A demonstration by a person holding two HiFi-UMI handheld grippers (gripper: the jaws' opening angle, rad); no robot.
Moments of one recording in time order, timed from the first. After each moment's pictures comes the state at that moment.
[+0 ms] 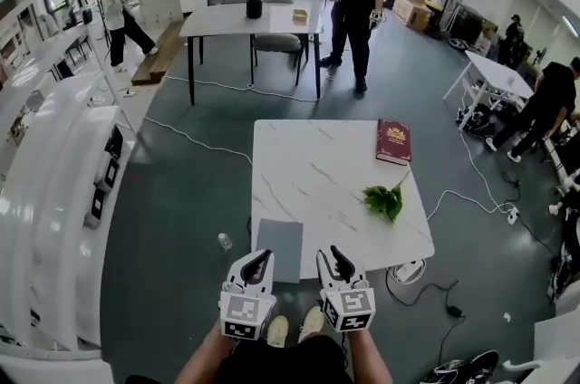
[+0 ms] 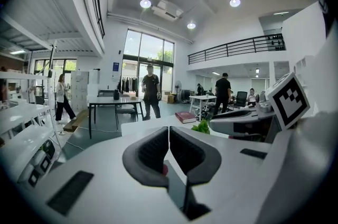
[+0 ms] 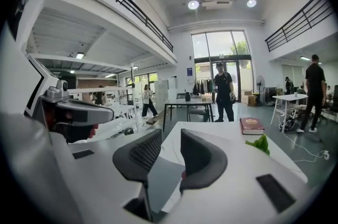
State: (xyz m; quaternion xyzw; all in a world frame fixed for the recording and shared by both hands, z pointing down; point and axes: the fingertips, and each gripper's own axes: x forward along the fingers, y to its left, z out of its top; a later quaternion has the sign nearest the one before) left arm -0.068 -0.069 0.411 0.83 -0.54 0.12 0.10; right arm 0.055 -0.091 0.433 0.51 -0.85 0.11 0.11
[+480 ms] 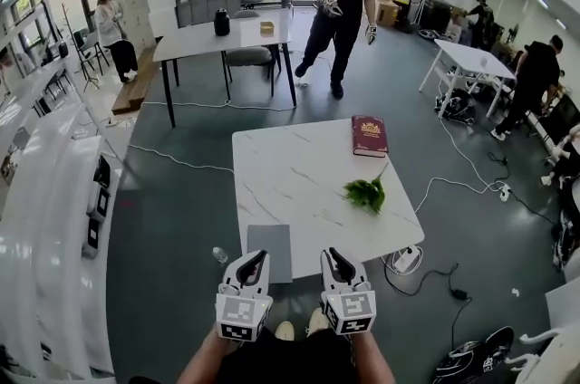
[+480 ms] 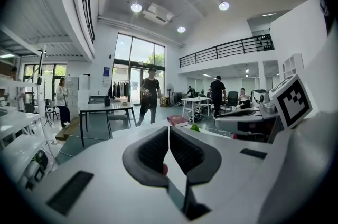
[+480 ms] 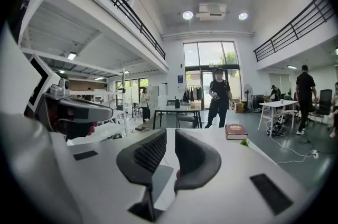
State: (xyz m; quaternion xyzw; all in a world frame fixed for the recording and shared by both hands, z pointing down) left arm -0.037 -0.053 0.387 0.85 -0.50 0.12 0.06; right arm 0.098 -0.057 0.410 0.57 -0.82 0.08 0.08
